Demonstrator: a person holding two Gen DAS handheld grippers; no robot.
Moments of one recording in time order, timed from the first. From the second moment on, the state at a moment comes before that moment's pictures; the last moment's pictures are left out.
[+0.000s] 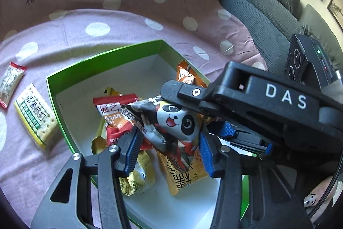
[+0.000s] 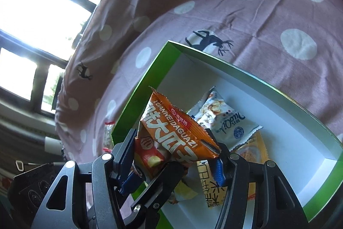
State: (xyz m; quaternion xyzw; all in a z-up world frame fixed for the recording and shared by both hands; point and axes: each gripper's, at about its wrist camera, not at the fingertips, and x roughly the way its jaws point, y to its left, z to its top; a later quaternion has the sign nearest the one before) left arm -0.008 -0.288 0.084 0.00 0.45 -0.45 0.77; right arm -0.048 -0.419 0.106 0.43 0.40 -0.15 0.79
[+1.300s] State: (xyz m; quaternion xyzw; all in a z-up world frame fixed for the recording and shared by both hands) left arm 0.027 -0.044 0.082 -0.09 0.43 -0.16 0.89; right arm -0.002 -0.297 0.159 0.16 0.39 -0.18 0.89
